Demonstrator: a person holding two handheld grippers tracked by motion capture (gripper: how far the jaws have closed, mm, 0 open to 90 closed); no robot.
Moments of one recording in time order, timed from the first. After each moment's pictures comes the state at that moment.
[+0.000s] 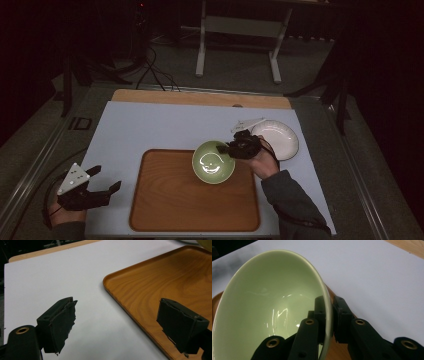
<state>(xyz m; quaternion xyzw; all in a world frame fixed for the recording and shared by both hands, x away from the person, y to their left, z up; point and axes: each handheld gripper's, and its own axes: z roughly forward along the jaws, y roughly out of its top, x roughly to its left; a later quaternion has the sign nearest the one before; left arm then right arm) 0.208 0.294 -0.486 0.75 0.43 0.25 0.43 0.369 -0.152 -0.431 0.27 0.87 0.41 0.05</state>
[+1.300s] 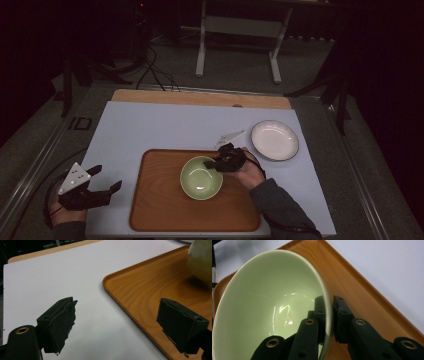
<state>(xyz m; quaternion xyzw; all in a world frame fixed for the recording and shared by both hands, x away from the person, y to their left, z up) 0.209 0.294 -0.486 0.75 0.43 0.26 0.43 0.353 -0.118 -0.472 0.25 0.89 0.38 0.00</state>
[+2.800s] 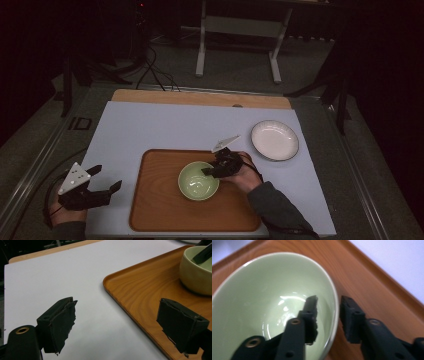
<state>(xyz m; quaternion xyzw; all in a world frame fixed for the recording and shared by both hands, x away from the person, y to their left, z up) 0.209 0.294 -0.486 0.75 0.43 0.26 0.43 0.354 -0.113 -0.494 0.26 0.90 0.35 -0.01</state>
